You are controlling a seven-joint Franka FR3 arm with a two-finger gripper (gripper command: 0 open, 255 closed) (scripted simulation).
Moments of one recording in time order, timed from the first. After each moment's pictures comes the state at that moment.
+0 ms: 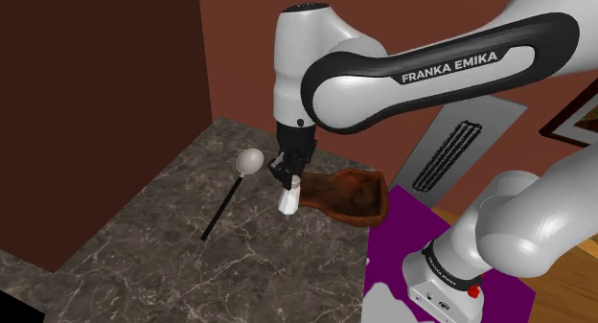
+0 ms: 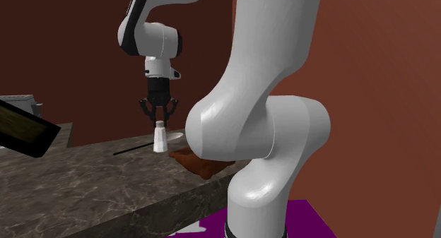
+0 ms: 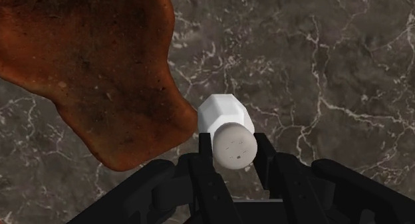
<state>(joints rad) 0.16 -0.21 0.42 -2.30 0.17 1.99 0.31</state>
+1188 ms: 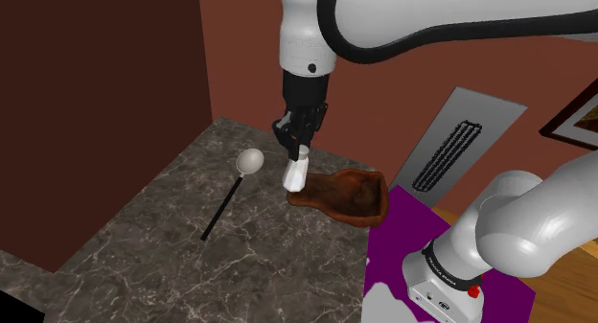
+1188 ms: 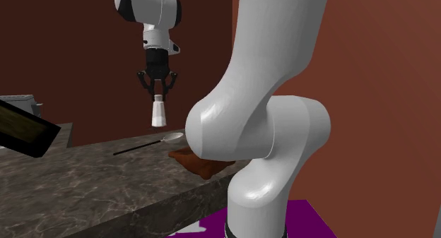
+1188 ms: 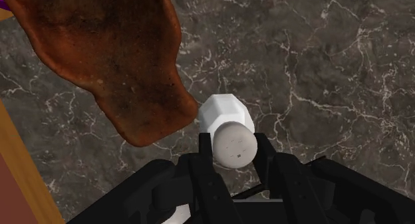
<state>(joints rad) 0.15 -0.28 0.40 -2.12 0.17 1.74 0.31</state>
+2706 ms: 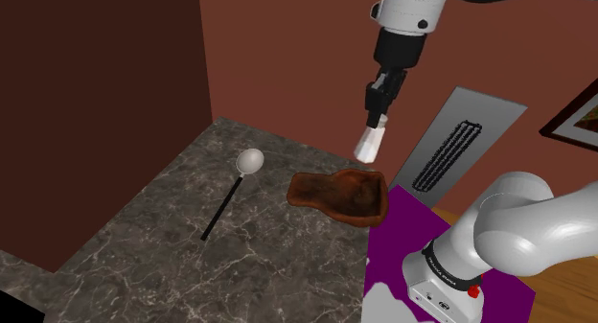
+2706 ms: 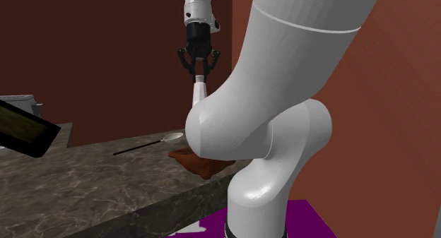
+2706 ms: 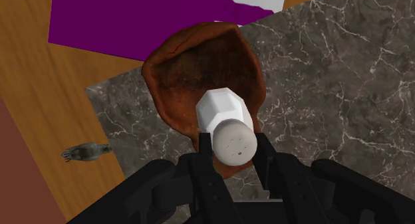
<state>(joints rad) 0.10 -0.64 0.17 -2.26 0.12 1.50 0.06</state>
